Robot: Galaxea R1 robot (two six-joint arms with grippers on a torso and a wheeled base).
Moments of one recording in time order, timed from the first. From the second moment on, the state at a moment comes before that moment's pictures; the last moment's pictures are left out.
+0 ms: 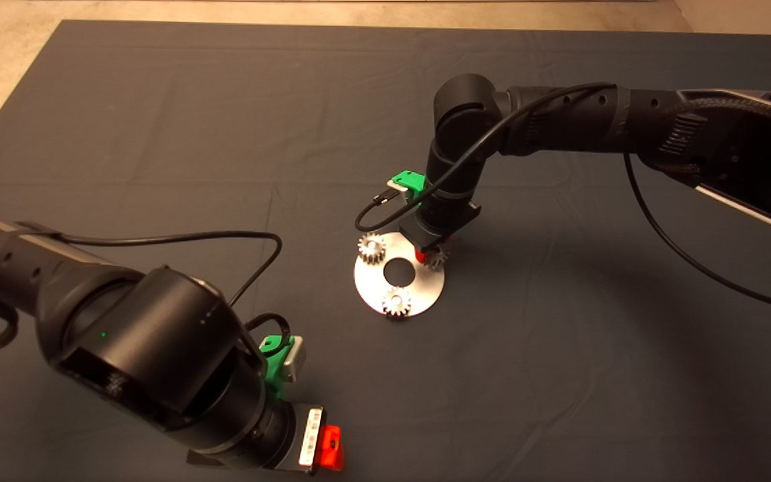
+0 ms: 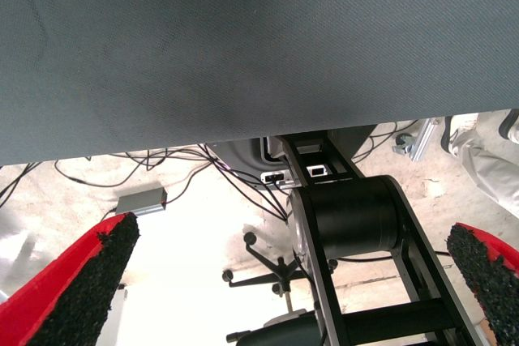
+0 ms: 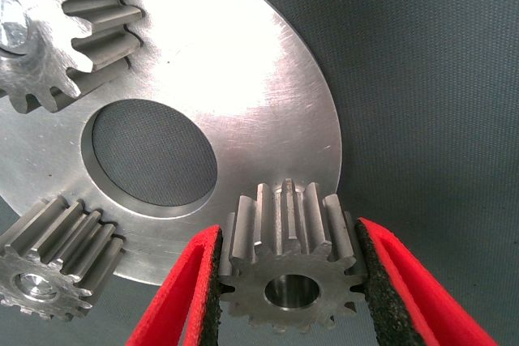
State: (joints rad) left arm -0.25 2.48 -0.45 0.24 1.53 -1.94; right arm 0.36 2.91 -1.47 -0.17 -1.52 0.82
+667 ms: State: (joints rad) left arm -0.25 2.48 -0.45 0.24 1.53 -1.94; right arm 0.35 2.90 -1.47 -0.17 -1.53 0.82
